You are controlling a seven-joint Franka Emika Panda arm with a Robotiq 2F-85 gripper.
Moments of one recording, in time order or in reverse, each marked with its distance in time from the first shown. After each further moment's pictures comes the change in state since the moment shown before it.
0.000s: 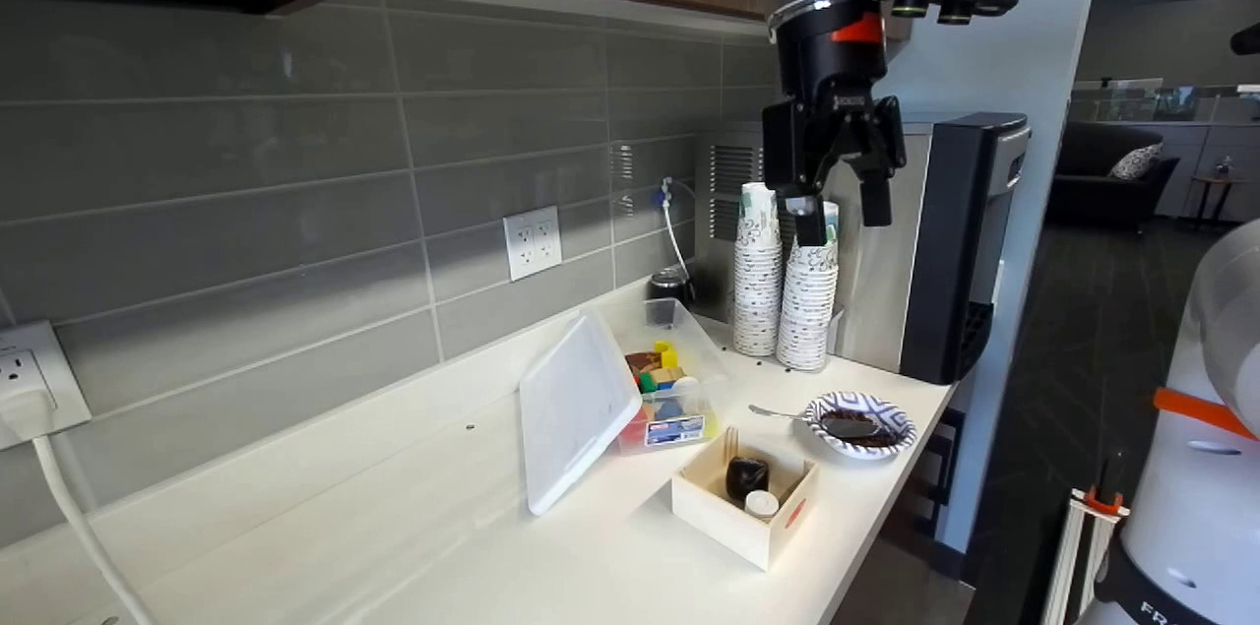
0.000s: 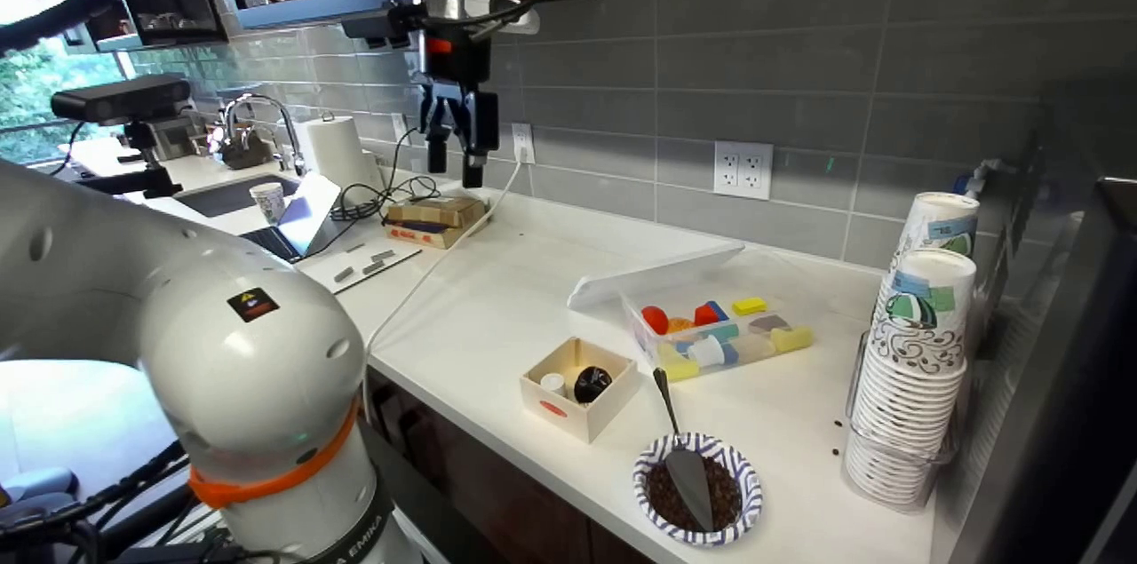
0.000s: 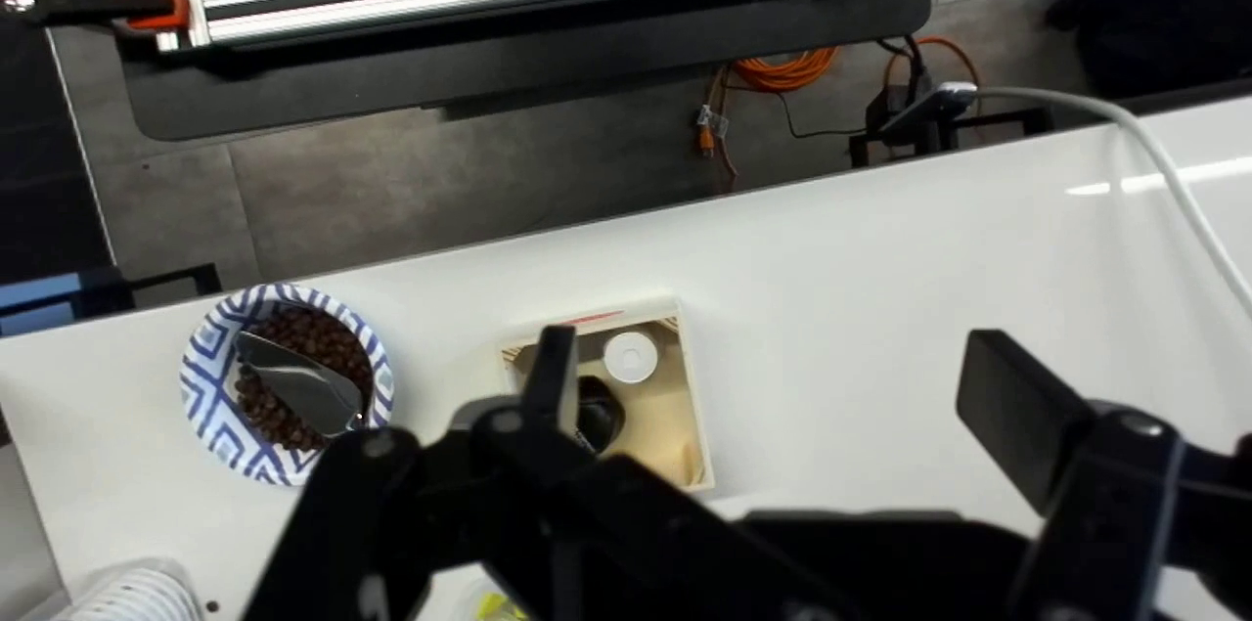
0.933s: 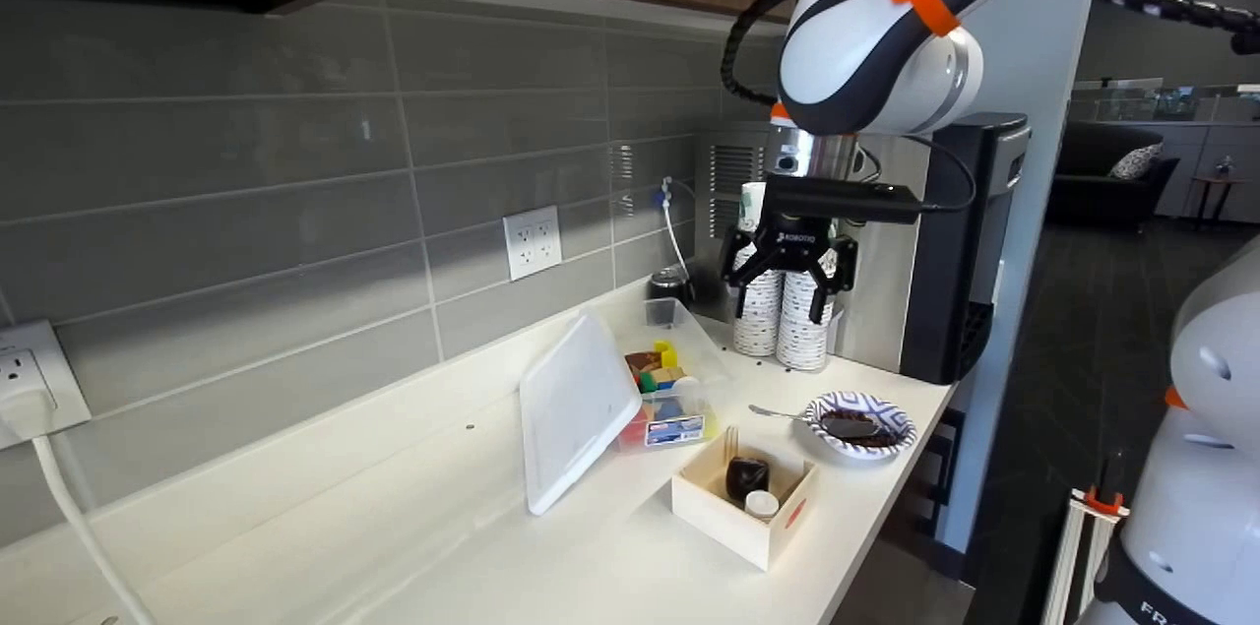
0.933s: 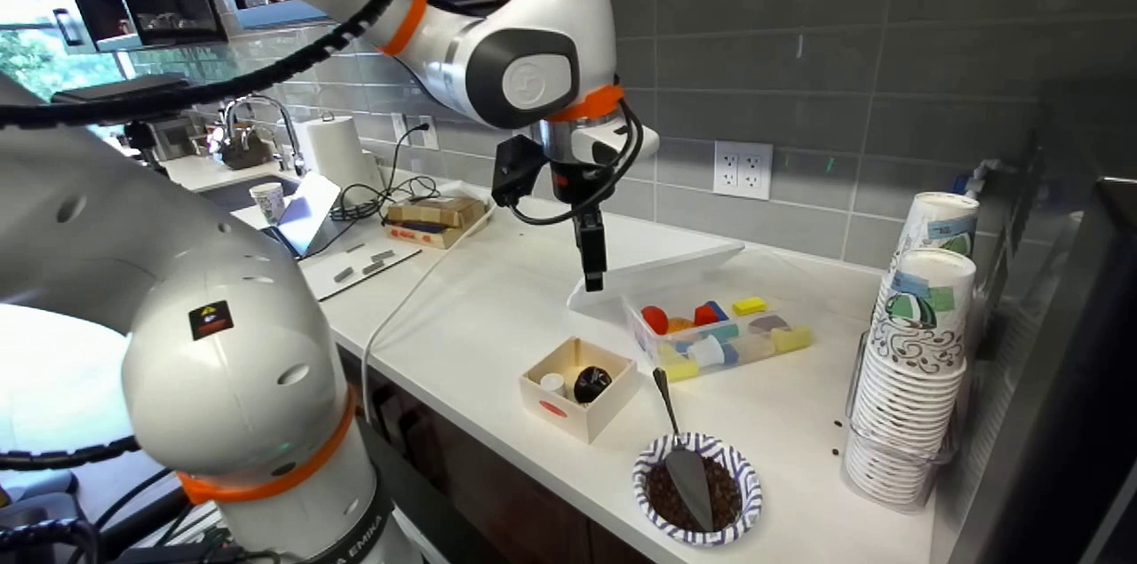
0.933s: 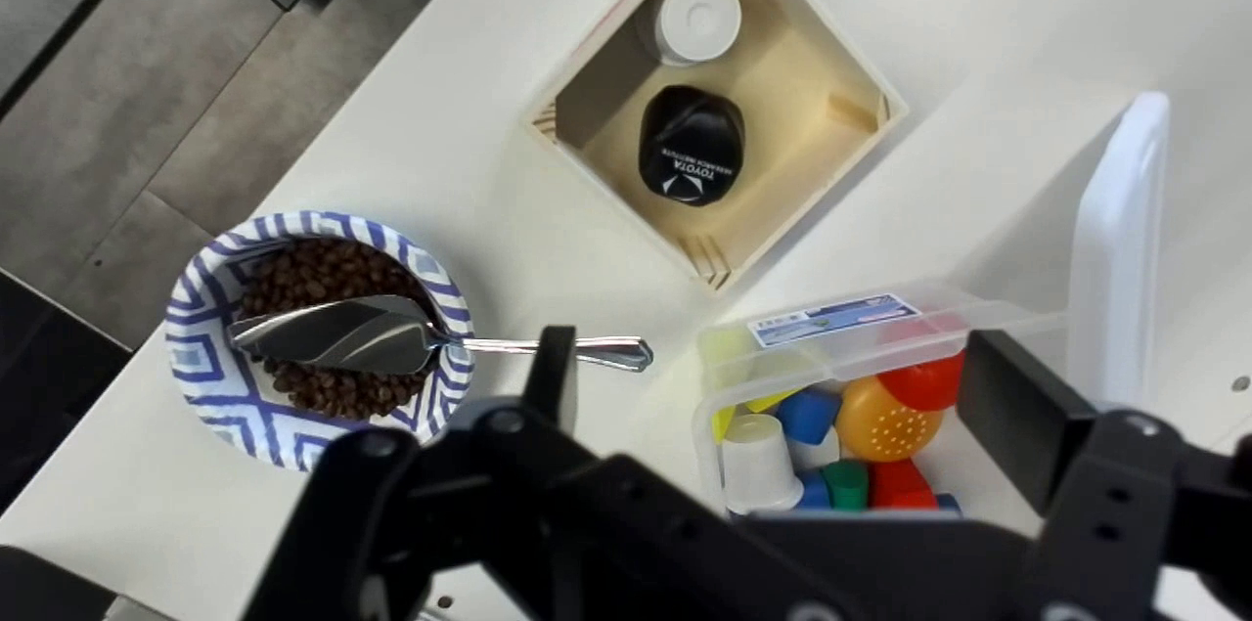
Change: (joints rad) arm -0.218 0.240 -0.049 -0.271 0.023 0.786 0.277
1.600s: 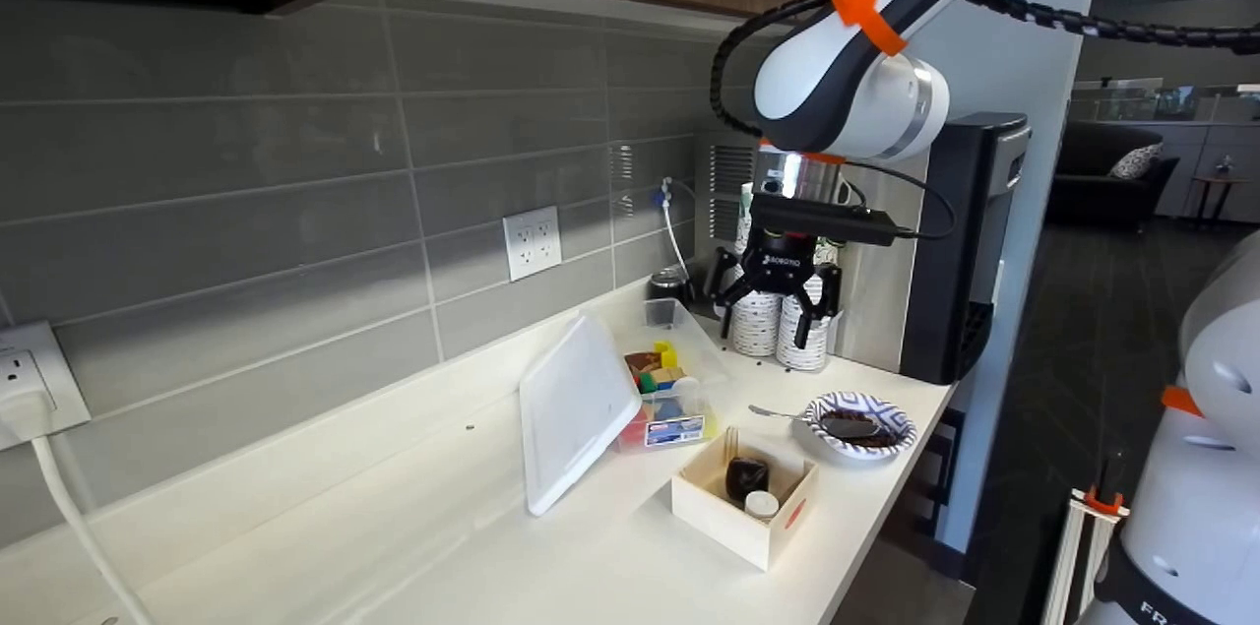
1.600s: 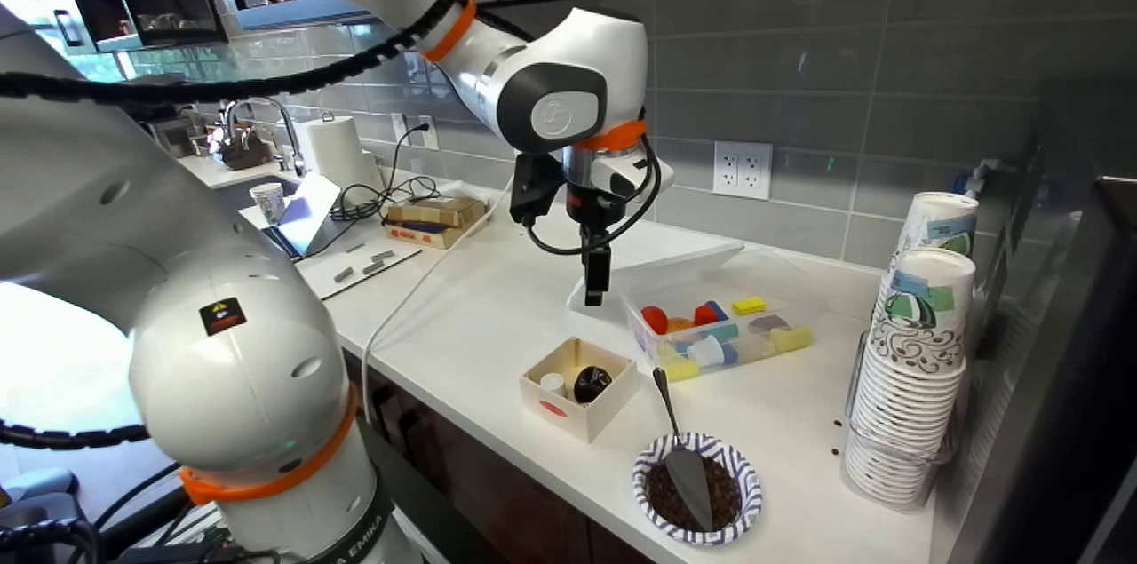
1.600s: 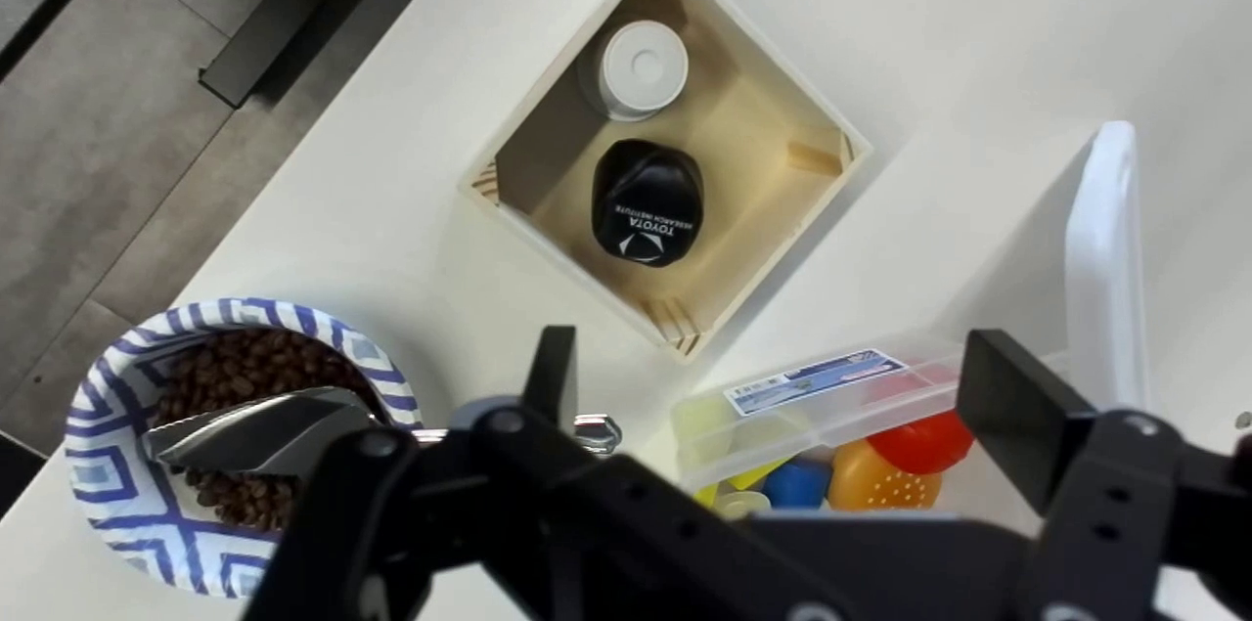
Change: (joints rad) arm 0.058 0.135 -0.079 0.038 0.101 0.025 -0.053
